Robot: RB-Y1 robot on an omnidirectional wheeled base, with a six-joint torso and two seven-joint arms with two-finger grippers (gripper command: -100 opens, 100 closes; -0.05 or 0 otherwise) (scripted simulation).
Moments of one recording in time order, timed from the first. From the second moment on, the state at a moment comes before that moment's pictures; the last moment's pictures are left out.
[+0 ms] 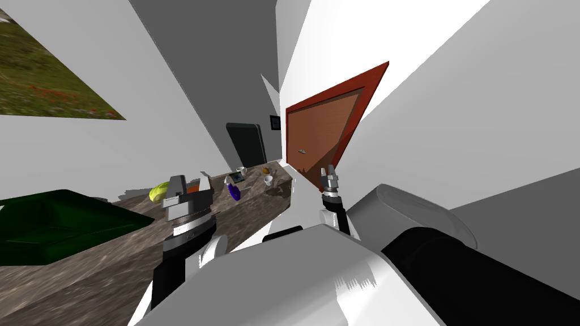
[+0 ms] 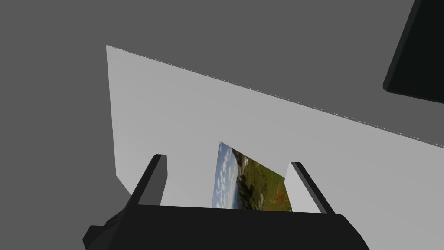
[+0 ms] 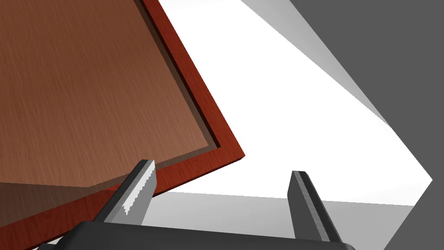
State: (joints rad) left arm 0.52 -0.04 0.07 -2.33 0.02 -0.56 -0.05; right arm 0.52 0.03 -0.05 -2.25 -0.05 -0.55 0.04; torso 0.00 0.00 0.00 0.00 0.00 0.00
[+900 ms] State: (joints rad) left arm 0.46 0.10 0.13 -2.34 0.04 -0.38 -0.09; right arm 0.52 0.03 -0.05 -2.25 -0.05 -0.55 0.04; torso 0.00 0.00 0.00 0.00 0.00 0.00
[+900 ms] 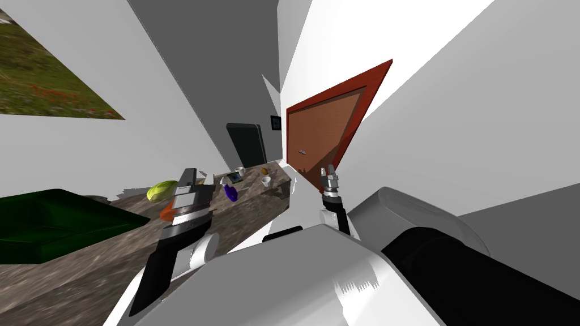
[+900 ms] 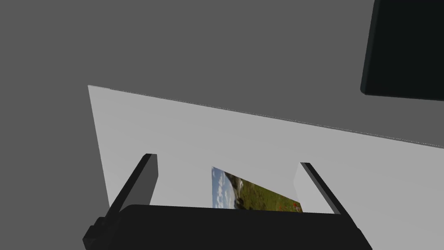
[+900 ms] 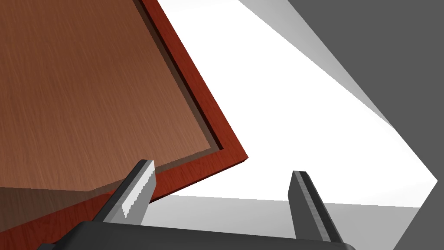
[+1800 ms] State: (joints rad) left arm 0.37 0.15 0.19 -2.35 0.06 -0.13 -0.15; right arm 0.52 0.03 -0.05 -2.25 -0.05 -0.55 0.04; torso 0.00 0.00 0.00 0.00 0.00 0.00
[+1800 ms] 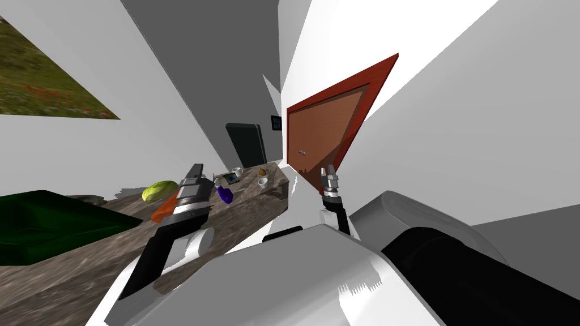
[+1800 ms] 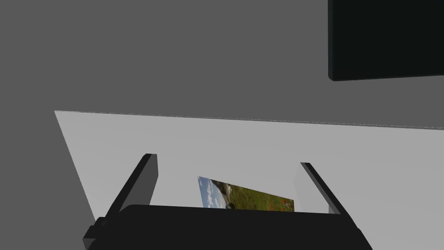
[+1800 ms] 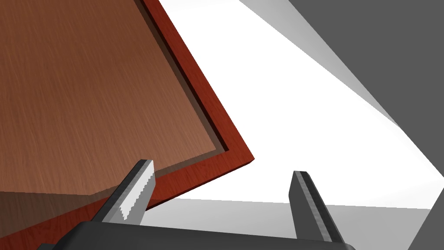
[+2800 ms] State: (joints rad) left arm 0.30 0.18 0.26 -2.36 0.09 0.12 -0.20; right arm 0.52 0.03 -0.05 -2.25 -0.05 -0.55 0.04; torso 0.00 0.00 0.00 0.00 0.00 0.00
